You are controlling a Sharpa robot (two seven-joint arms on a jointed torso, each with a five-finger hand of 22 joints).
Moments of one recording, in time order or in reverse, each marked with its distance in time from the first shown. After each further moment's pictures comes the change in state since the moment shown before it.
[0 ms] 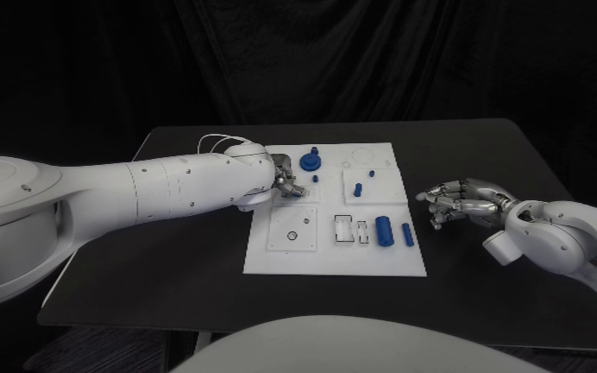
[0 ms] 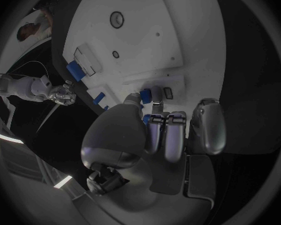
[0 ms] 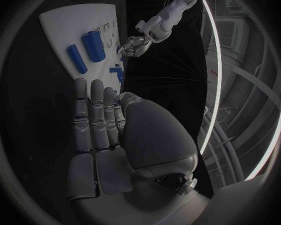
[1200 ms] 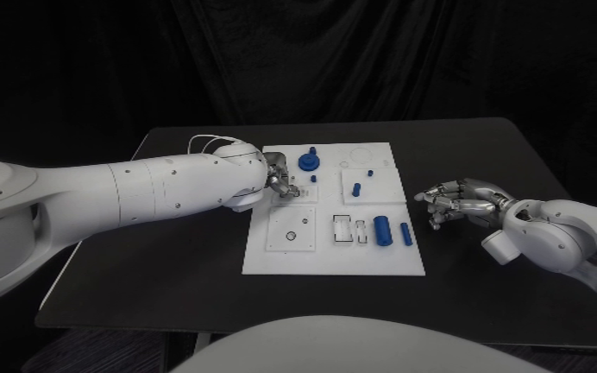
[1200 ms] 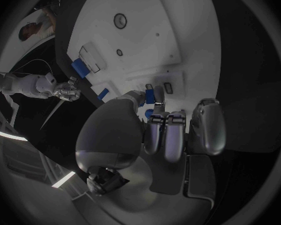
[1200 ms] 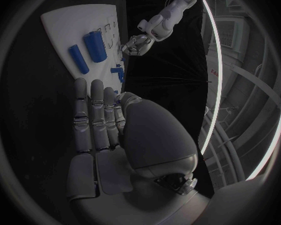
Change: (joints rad) left arm 0.022 -0.053 -0.002 0.058 0.005 -0.028 0.025; left_hand 0.048 -0.128 0.370 0.002 0.096 0.027 -0.012 0.025 -0.010 0.004 -0.011 0.000 0.000 0.000 -0.007 0.000 0.000 0.000 0.000 -0.007 0.001 0.000; right arm -0.003 0.001 0.000 -0.006 0.000 0.008 -0.005; right_hand 0.000 0.000 0.003 -0.003 0.000 0.000 0.000 0.000 -0.001 -0.004 -0.004 0.000 -0.002 0.000 0.000 0.000 -0.001 0.000 0.000 0.000 0.000 0.002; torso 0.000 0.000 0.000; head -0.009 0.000
